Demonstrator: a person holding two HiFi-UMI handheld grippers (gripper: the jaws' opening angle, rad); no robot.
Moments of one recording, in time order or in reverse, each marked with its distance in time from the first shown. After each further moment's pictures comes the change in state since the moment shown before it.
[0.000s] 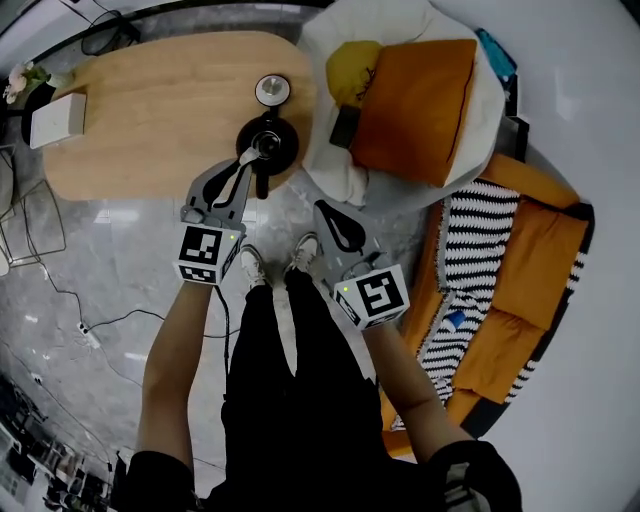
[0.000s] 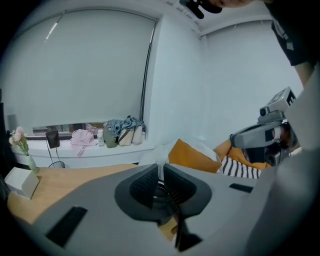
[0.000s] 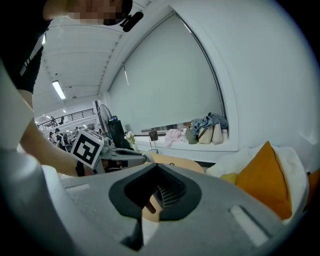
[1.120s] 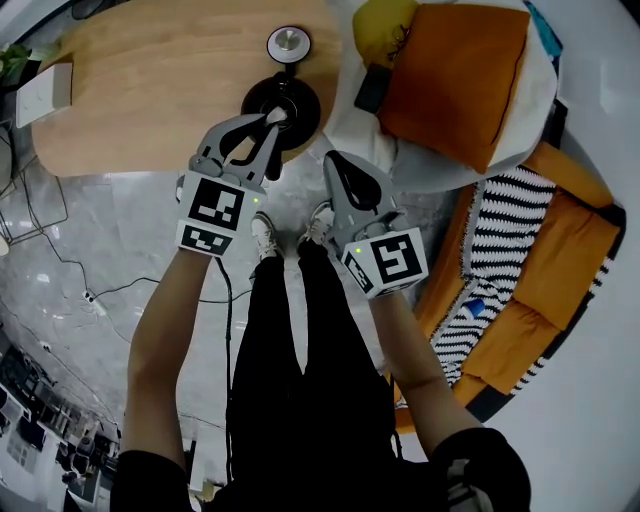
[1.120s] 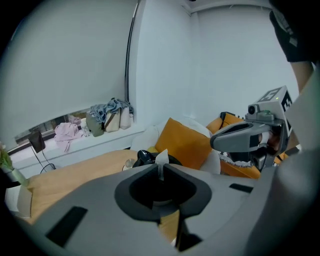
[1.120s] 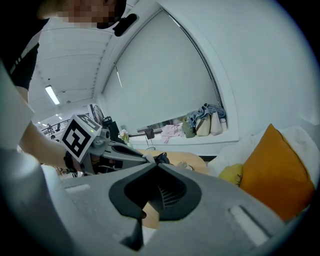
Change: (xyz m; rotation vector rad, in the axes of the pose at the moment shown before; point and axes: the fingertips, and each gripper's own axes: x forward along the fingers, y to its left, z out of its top) left arm 0.060 -0.003 -0.036 0.133 0.223 -0.112; right arm 0.066 -0.038 -0.049 0.081 -0.006 -0.011
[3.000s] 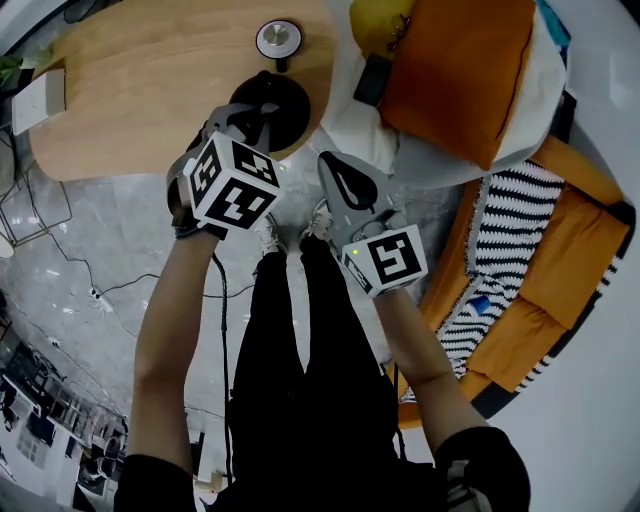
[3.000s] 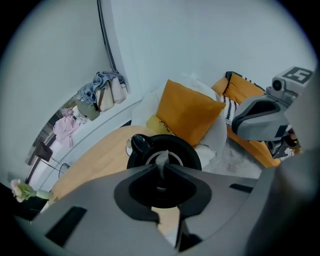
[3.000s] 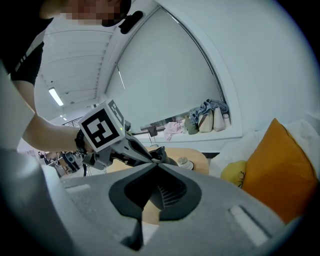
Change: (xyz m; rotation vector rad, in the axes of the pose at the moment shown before) left arm 0.036 0.009 -0.026 0.161 0.460 0.062; right arm 0.003 -0.009 -0.012 -0.010 0.020 0.070
